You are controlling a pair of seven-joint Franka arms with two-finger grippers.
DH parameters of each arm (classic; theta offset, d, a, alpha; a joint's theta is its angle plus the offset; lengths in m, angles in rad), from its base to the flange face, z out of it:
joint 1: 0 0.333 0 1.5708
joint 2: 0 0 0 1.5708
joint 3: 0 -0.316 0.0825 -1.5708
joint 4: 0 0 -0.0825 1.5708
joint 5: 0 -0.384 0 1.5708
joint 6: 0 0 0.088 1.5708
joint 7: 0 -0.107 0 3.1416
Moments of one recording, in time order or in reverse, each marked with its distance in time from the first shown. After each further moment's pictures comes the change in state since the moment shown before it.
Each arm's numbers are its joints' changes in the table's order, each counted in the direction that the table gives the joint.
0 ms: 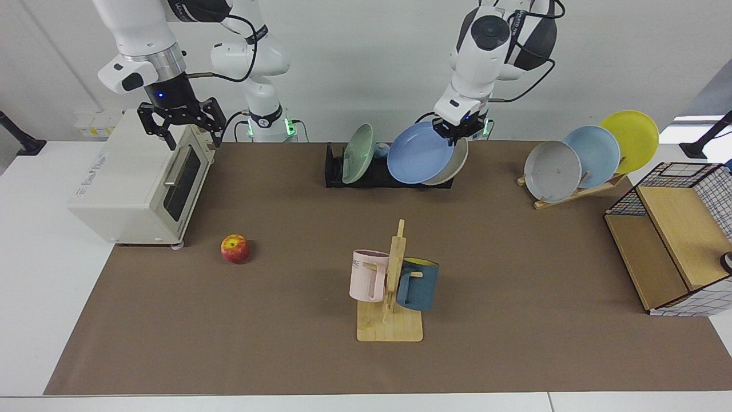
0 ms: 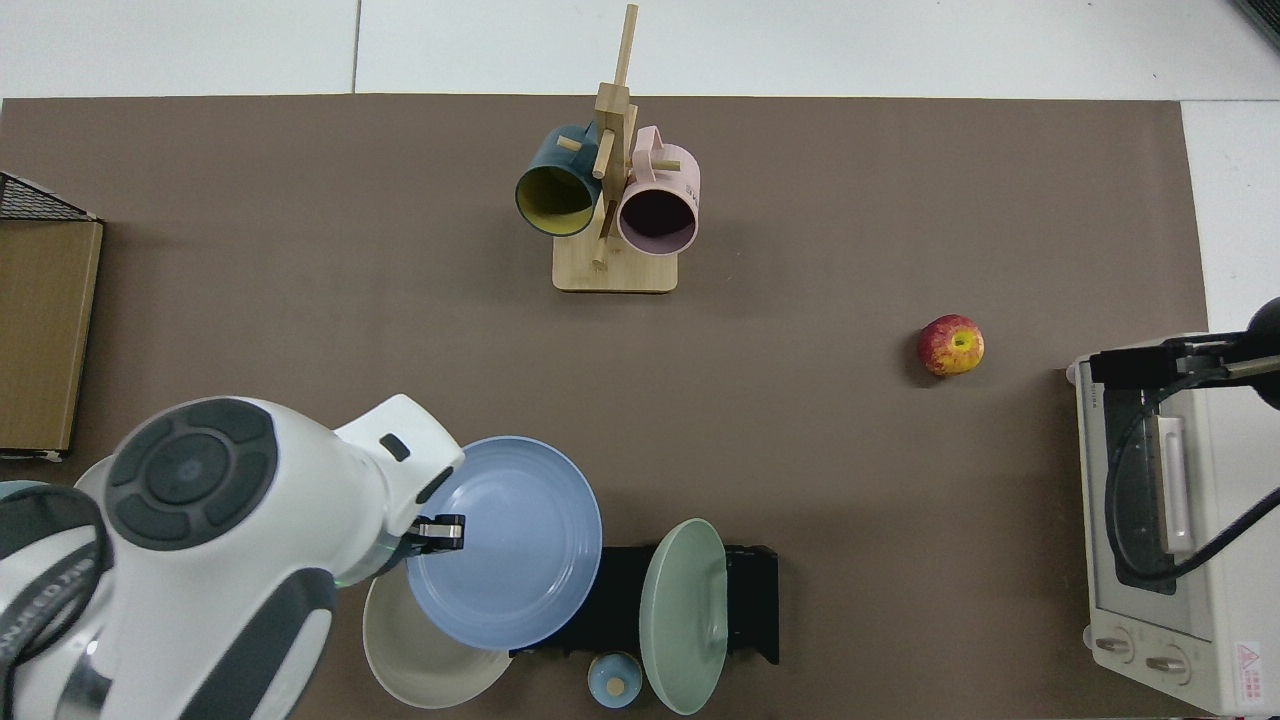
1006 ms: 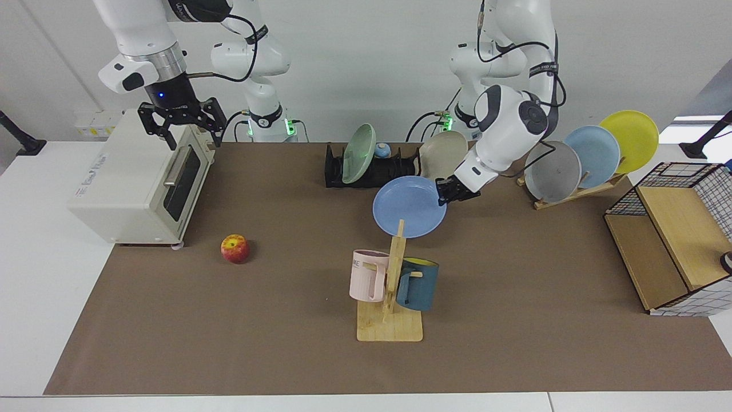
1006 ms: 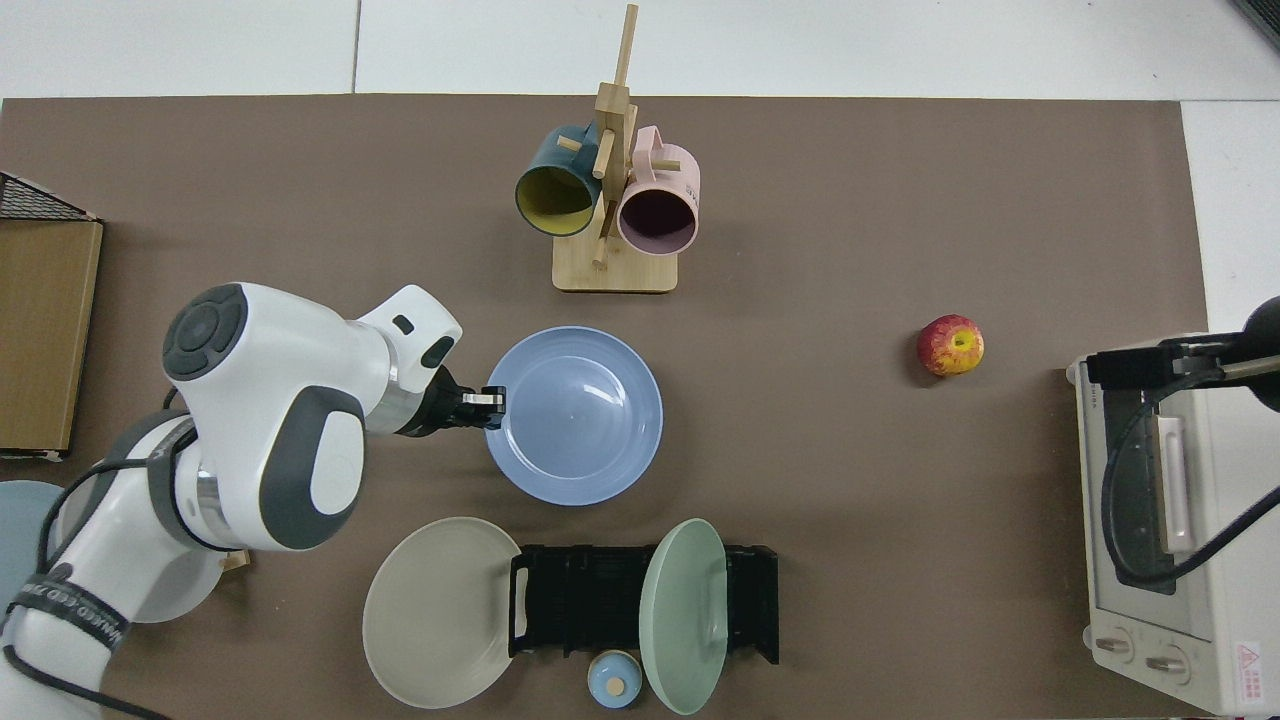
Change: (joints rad) left arm 0.215 -0.335 0.119 0.008 0.356 -0.465 -0.298; right arm 0.002 0.001 -0.004 0.000 0.000 0.000 0.001
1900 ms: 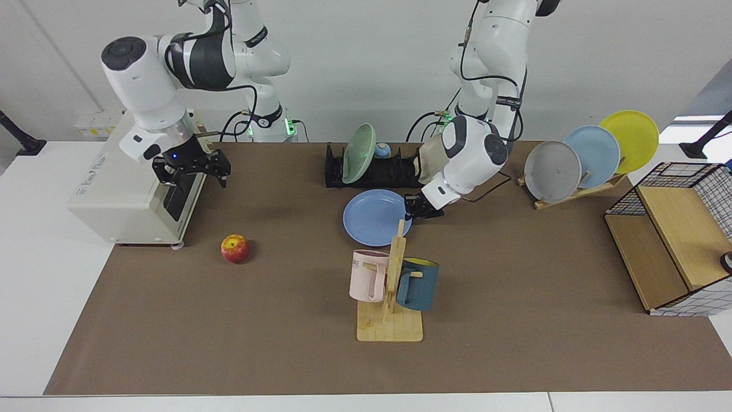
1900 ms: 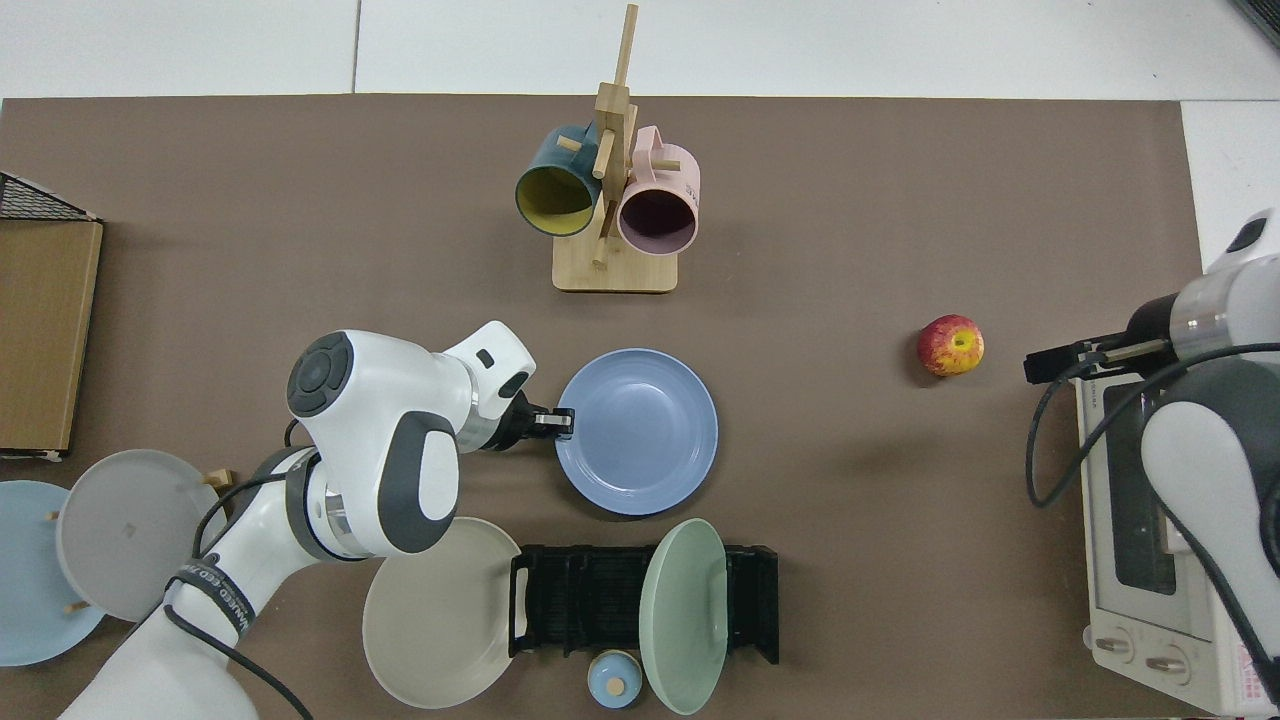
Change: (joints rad) left arm -0.071 -0.132 0.050 -0.065 0.177 -0.243 -0.188; right arm -0.048 -0.139 0.002 -0.171 0.000 -0.211 0.105
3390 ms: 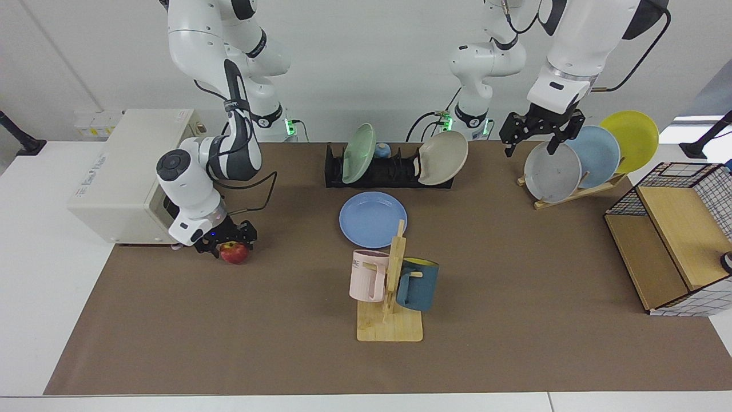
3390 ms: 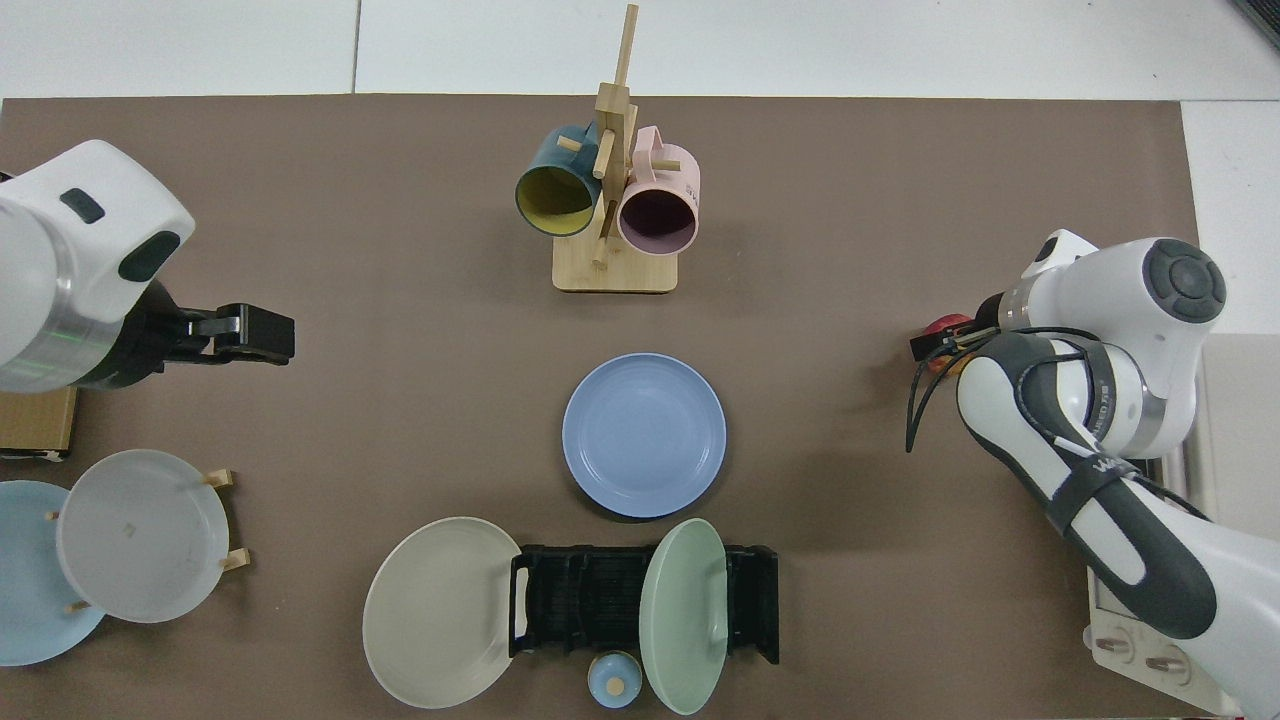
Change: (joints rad) left arm 0.200 0.253 -0.071 0.557 -0.617 0.799 0.311; right arm 0.025 -0.332 -0.007 -0.069 -0.081 -0.431 0.121
